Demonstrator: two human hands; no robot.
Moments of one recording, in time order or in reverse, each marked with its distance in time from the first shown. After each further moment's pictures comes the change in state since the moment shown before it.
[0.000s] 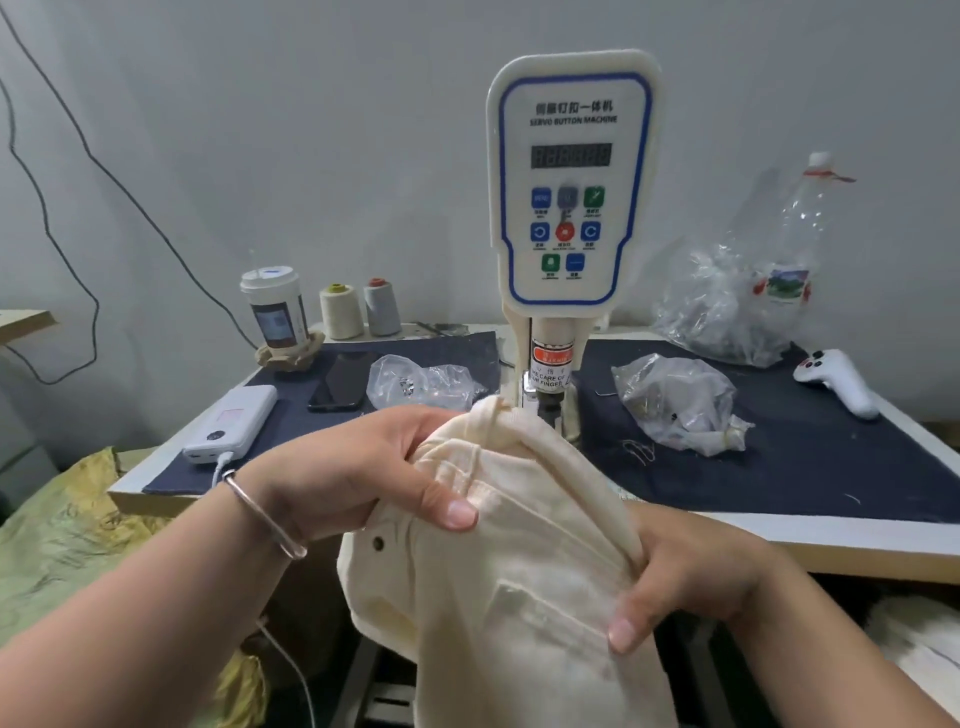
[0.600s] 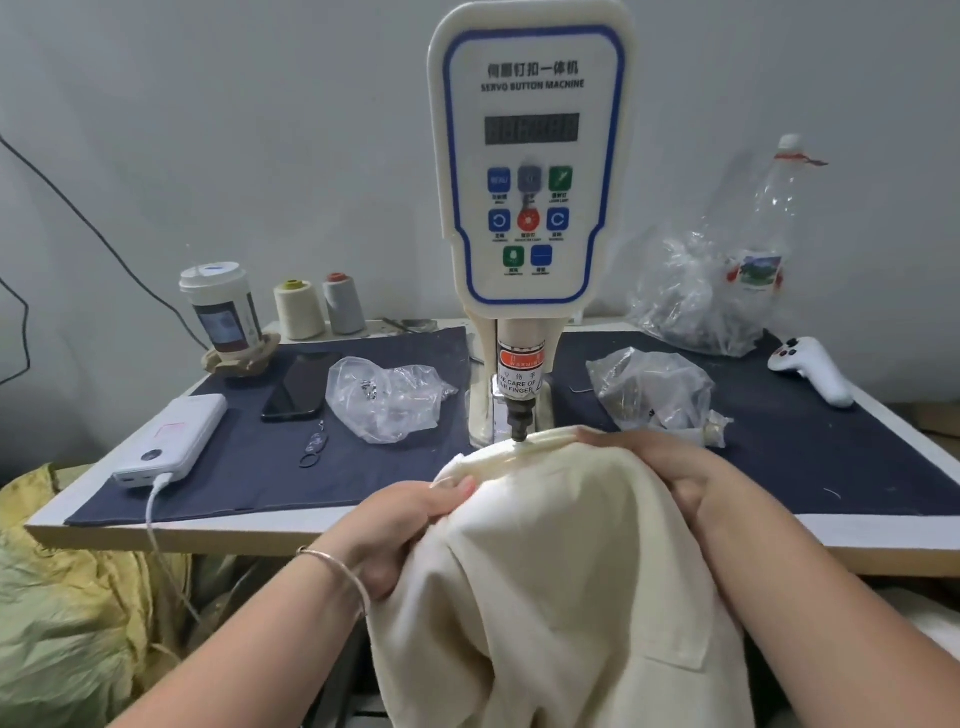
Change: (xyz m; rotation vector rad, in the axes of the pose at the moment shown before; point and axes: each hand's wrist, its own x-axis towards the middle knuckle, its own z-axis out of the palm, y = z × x) left_hand 0.073 -0.083 -0.002 -0.378 0.603 -0.365; right_hand 0.031 -0.007 -0.074 0.557 0.735 0.278
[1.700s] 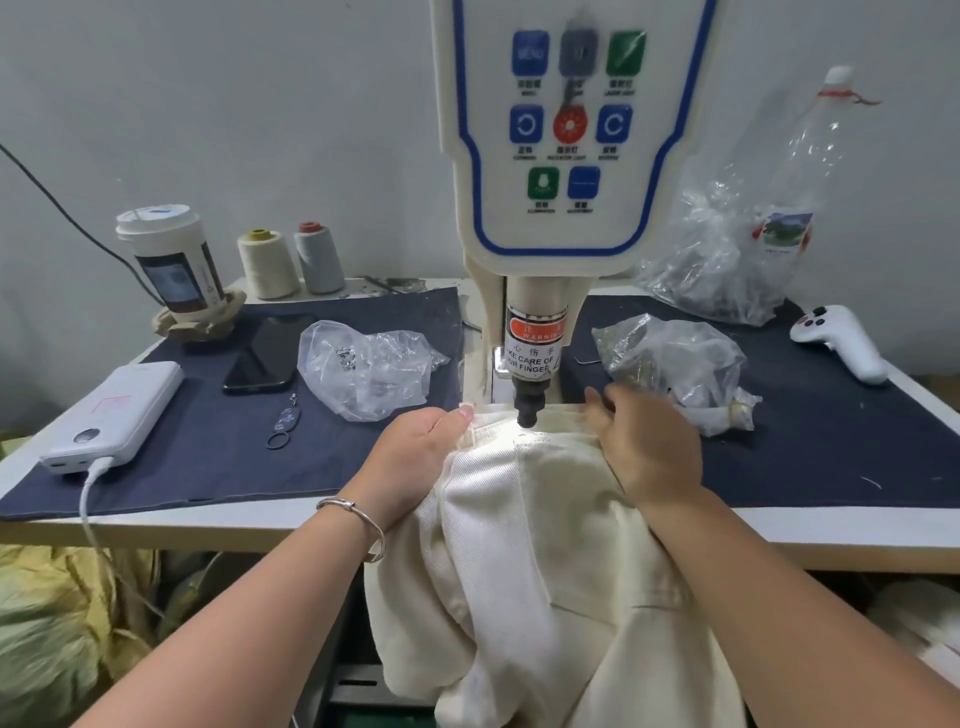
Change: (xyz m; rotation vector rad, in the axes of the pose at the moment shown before) left_hand 0.089 0.007 -0.017 0.592 0.272 0.508; right_hand 0.089 0.030 -0.024 -1.299 0.946 -0.722
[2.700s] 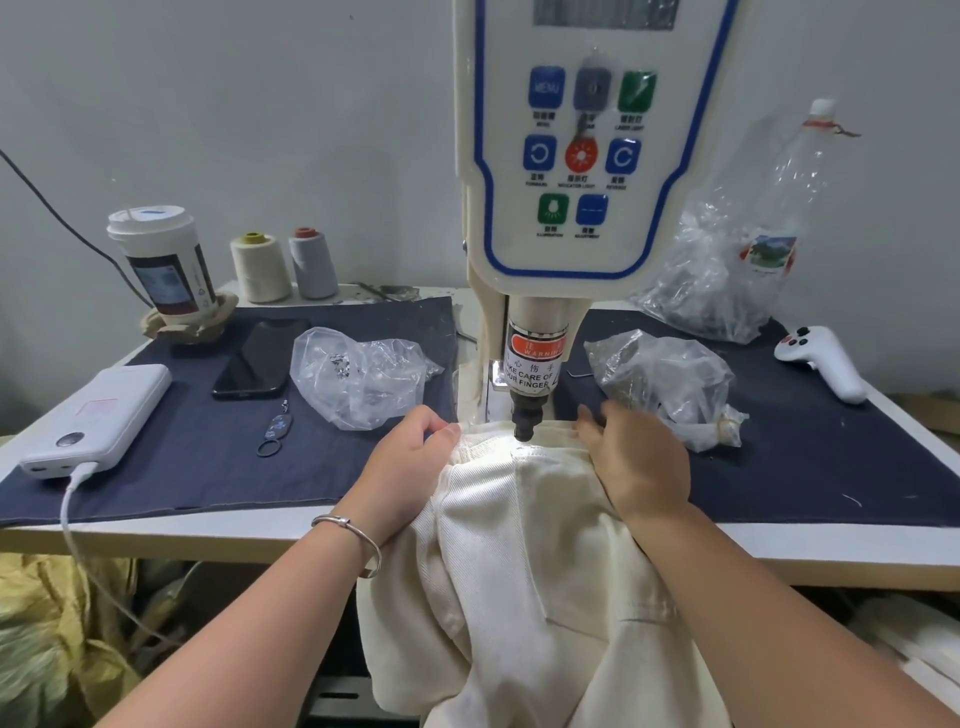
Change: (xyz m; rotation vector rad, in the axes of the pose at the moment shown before) left_hand 0.000 -0.006 0.001 -0.003 0.059 -0.059; right_hand 0.004 -0.001 0.006 -0.094 -0.067 0.084
